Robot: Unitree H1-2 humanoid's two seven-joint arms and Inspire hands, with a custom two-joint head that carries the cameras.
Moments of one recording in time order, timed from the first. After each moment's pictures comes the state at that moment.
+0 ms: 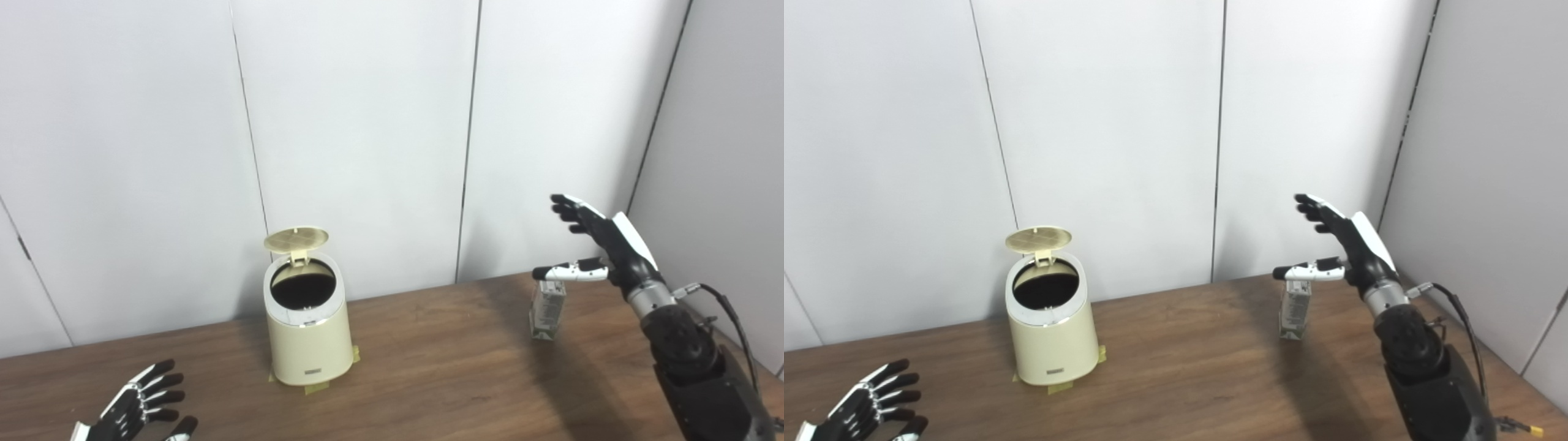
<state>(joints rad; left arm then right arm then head) -0.14 0.25 0.05 0.13 0.05 -0.33 -0.06 -0.45 -0.58 -0.20 0.29 -0.18 0.02 0.07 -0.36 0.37</state>
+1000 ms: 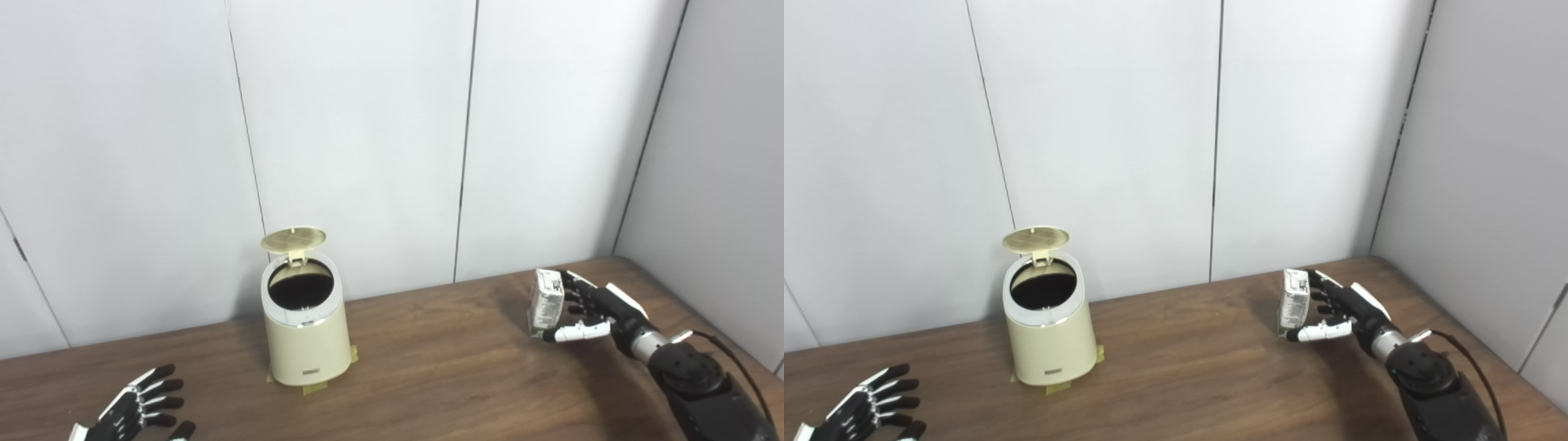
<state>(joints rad) -0.13 0.26 0.06 0.13 0.05 -0.33 -0.09 -0.47 -0.58 -0.14 0.64 -0.01 -0.01 0.23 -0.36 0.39</state>
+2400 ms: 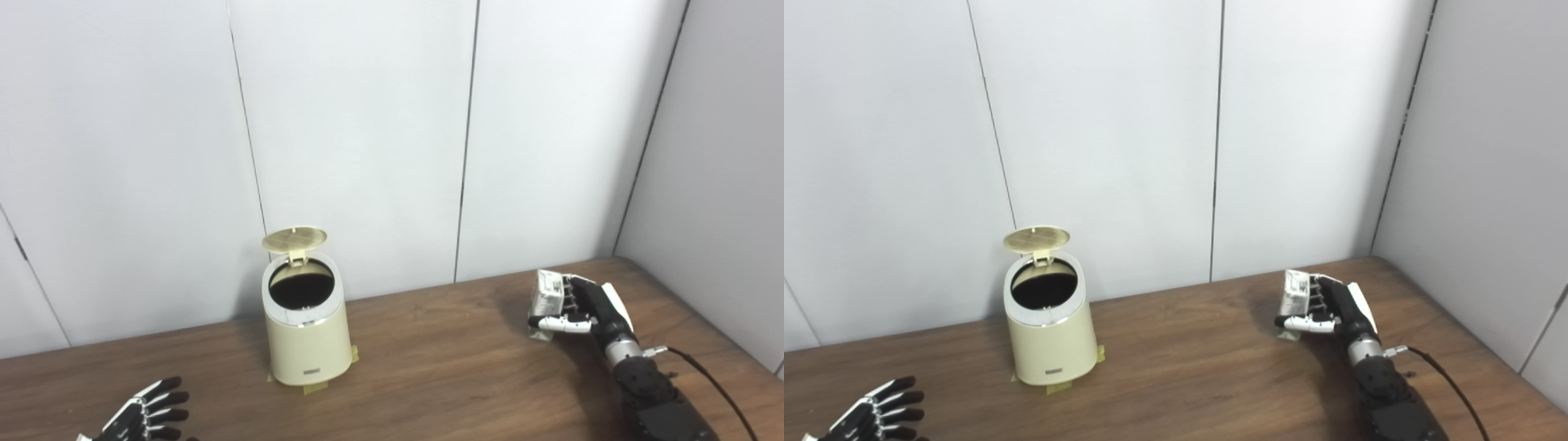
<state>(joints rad) -0.09 0.26 0.06 0.08 0.04 -0.28 -0.13 -0.56 -0.46 -0.12 0.93 -0.09 -0.36 -0.15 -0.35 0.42</state>
